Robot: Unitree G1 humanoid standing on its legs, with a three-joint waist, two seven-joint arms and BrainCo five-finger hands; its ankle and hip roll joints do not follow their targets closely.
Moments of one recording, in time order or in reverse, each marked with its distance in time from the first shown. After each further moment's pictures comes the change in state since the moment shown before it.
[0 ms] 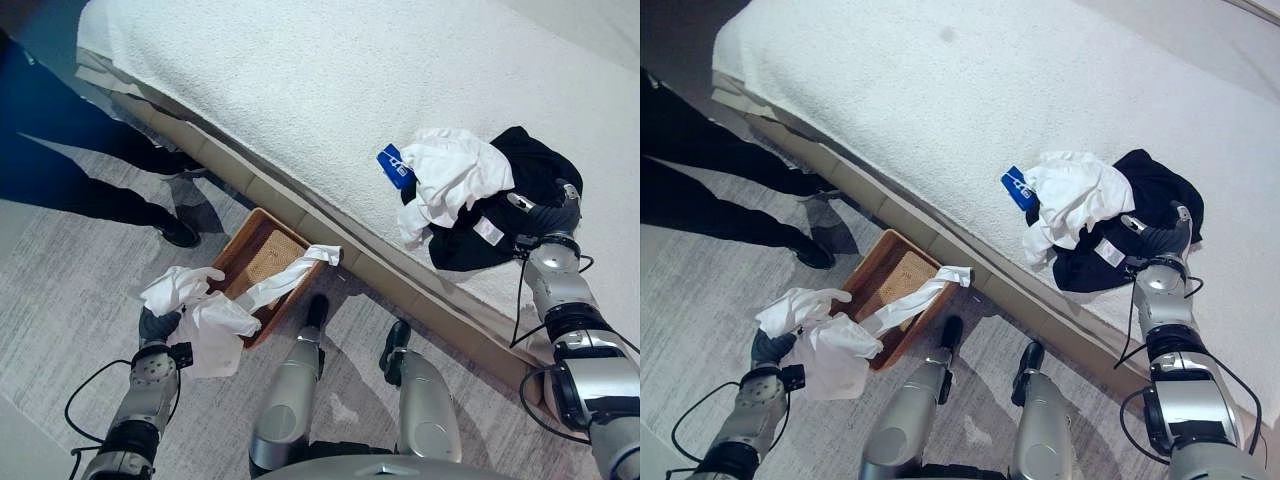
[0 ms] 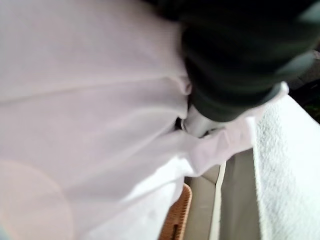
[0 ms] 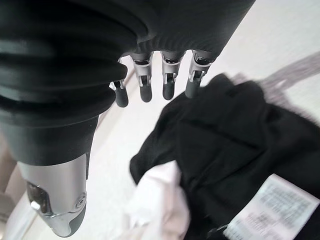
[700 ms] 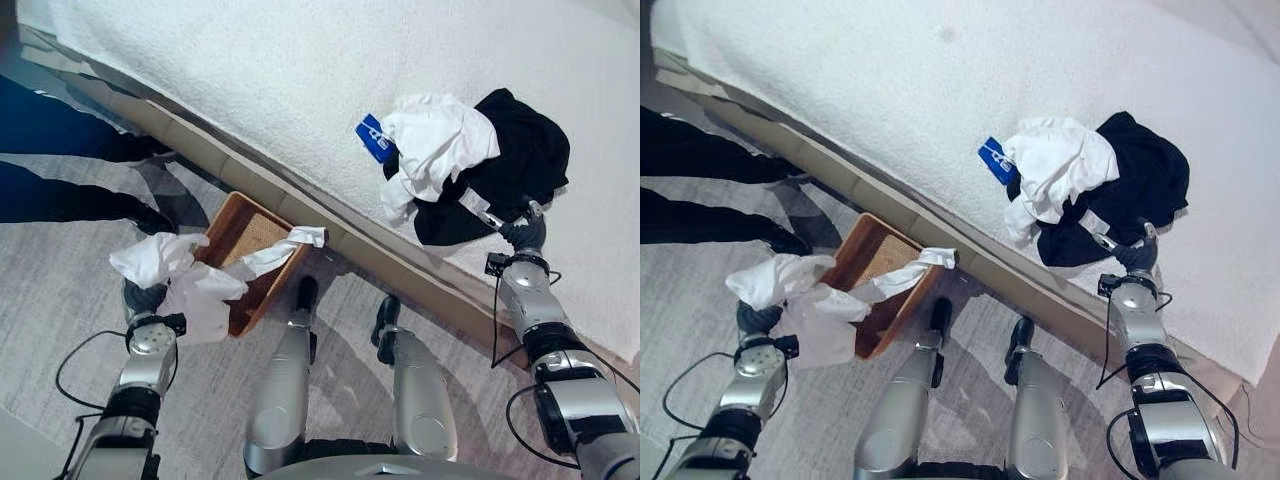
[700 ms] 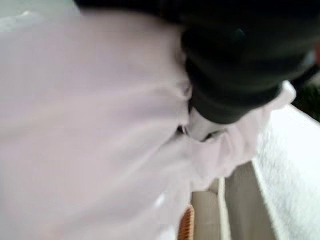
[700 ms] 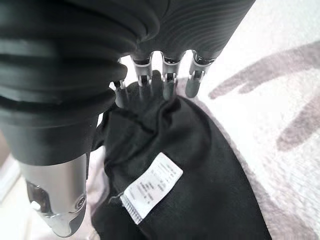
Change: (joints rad) left arm -0.171 0.045 0.040 0.065 0.121 0.036 0.150; right arm 0.067 0.085 0.048 -0.139 -0.008 -0.017 -0.007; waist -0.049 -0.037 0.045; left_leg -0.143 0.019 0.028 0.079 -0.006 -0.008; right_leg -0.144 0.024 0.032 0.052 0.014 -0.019
